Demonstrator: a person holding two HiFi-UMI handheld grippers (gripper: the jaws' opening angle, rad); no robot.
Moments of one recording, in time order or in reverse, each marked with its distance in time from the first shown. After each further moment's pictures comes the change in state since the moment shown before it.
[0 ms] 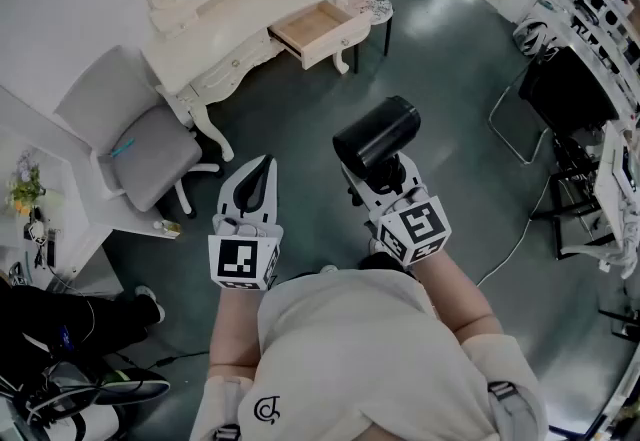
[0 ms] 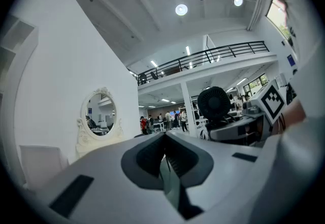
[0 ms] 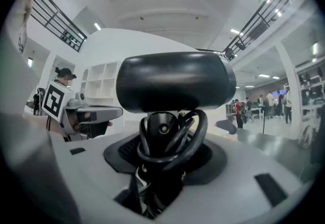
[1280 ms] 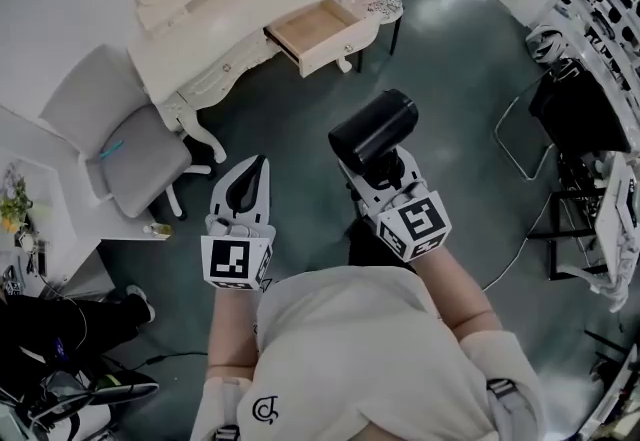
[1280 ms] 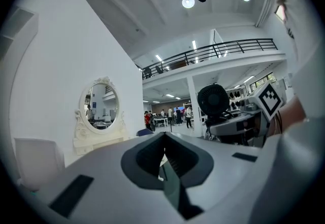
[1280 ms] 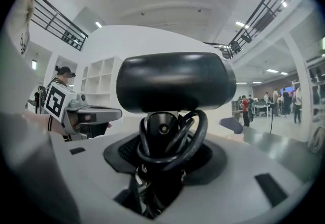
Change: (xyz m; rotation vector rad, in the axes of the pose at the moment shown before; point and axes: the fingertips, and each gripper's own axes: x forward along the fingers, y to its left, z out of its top) left arm 0.116 0.045 -0.040 -0.035 0.052 0.044; right arm 0.101 -0.094 -0.015 -0.013 0.044 0.071
